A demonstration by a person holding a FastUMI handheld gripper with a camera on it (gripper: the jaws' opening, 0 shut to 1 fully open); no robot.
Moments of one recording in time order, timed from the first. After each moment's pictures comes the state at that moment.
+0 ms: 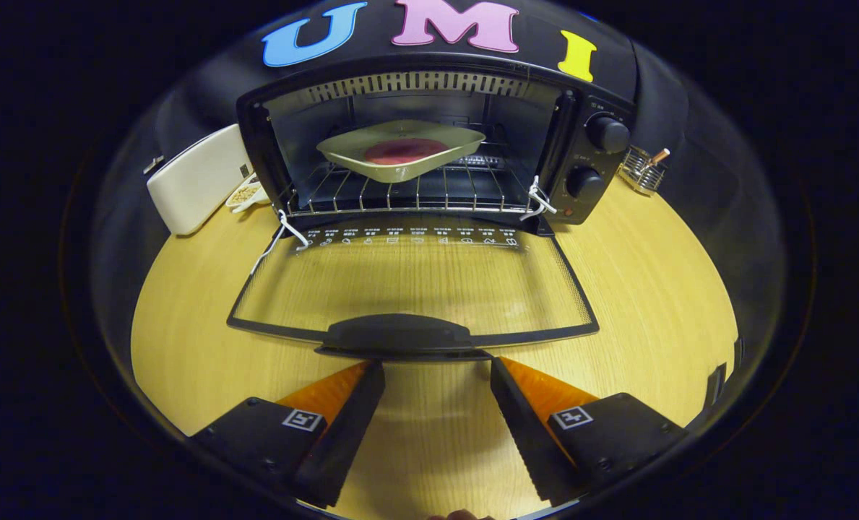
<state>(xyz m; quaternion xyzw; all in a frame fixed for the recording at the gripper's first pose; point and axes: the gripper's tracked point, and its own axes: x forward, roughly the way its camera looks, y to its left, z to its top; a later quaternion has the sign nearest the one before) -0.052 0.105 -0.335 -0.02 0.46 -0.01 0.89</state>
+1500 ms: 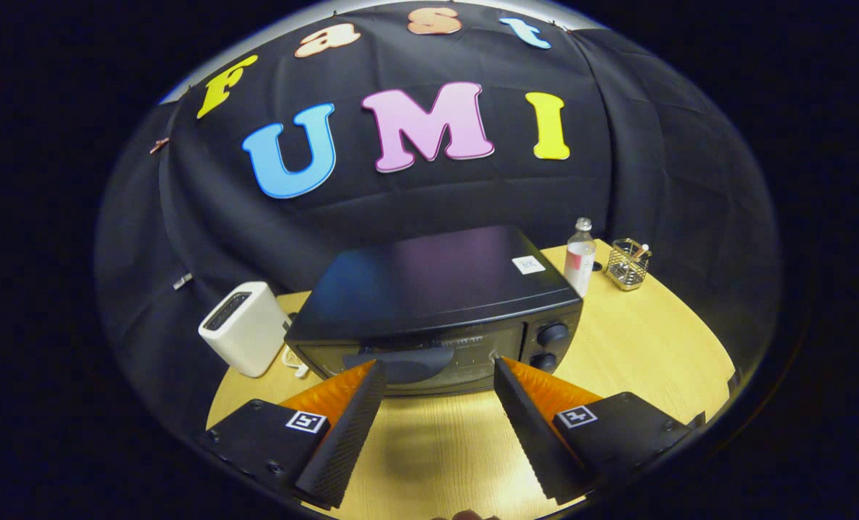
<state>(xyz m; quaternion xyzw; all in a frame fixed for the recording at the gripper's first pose) 0.016 0.084 -0.104 0.07 0.25 0.00 0.96</state>
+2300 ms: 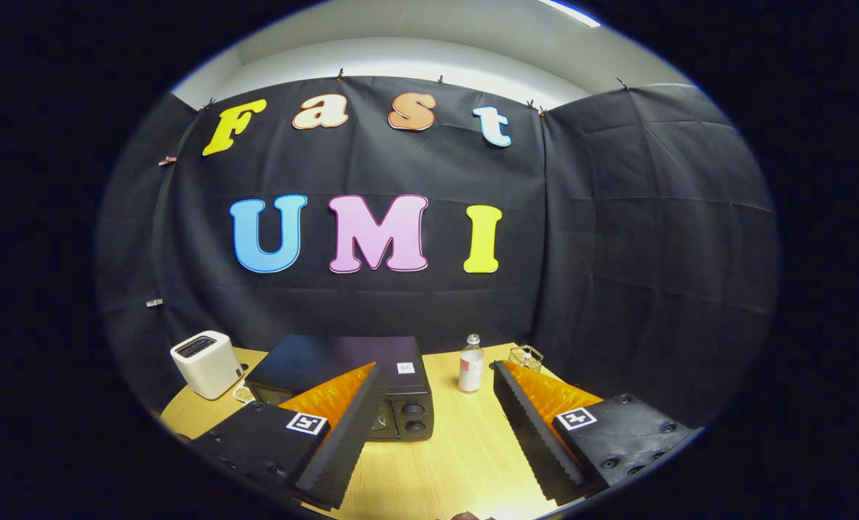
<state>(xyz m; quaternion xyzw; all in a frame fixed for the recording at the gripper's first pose) -0.046 -0.048 0.029 -0.02 0.07 -0.07 0.99</state>
